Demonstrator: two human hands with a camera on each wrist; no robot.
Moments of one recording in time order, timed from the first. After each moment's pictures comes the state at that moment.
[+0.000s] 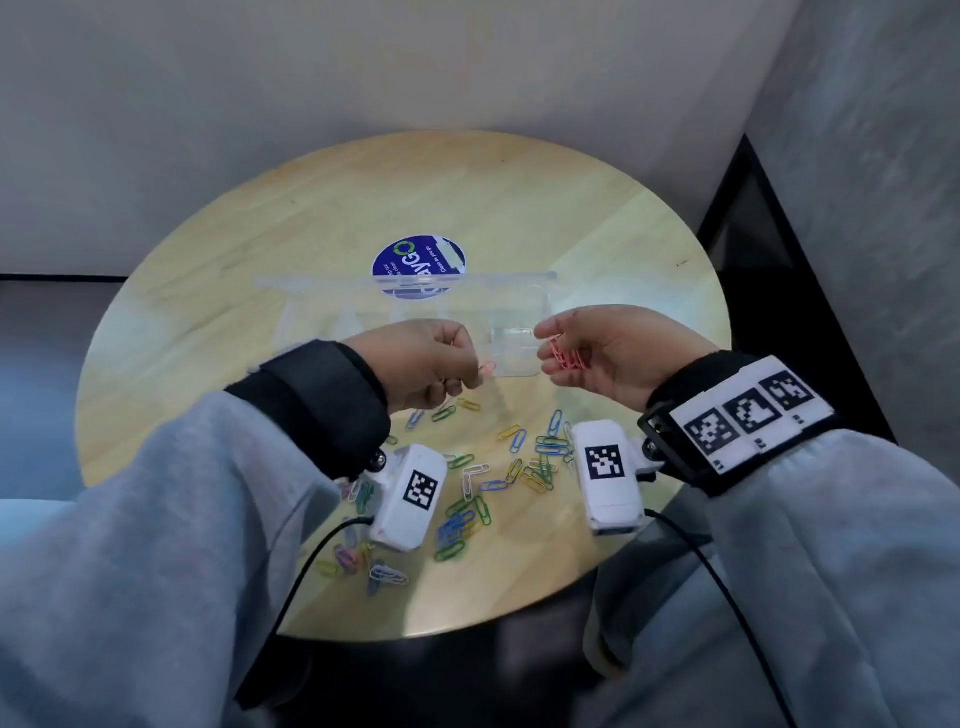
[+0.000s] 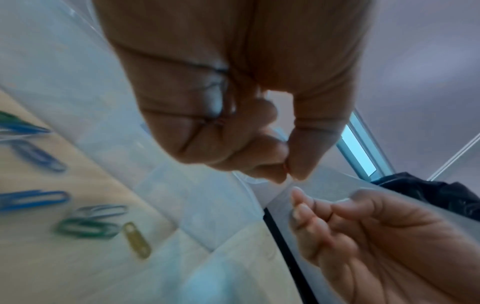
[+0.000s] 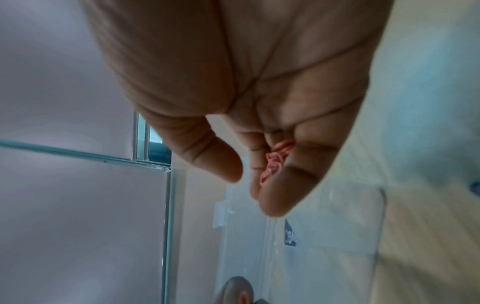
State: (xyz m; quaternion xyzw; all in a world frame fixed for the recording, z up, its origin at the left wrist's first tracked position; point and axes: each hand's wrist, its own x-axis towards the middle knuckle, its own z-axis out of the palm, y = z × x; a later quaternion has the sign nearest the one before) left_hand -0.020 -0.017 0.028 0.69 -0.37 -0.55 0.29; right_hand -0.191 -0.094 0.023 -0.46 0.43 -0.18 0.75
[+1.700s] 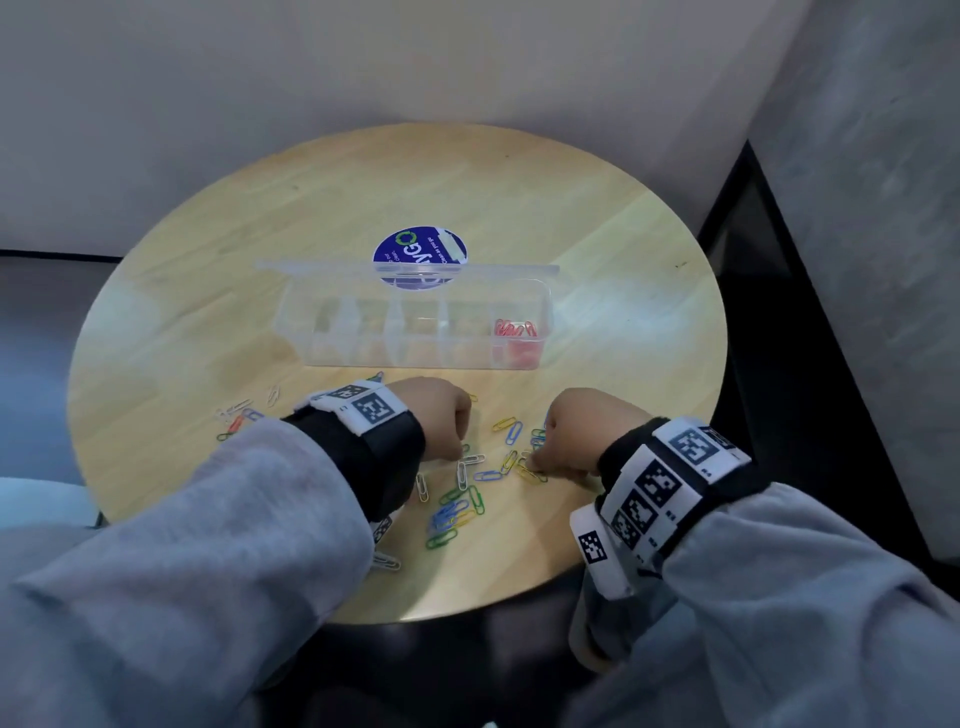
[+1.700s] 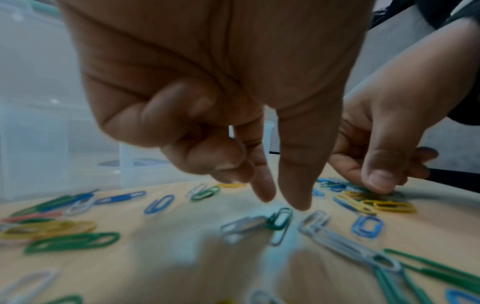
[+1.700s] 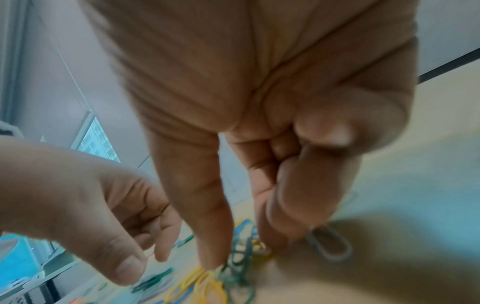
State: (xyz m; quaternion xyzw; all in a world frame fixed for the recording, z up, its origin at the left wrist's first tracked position) left_hand -0.042 0.004 -0.005 0.76 -0.60 -0.23 -0.12; right_hand -0.187 -0.056 -0.020 -0.81 0.50 0.20 0.26
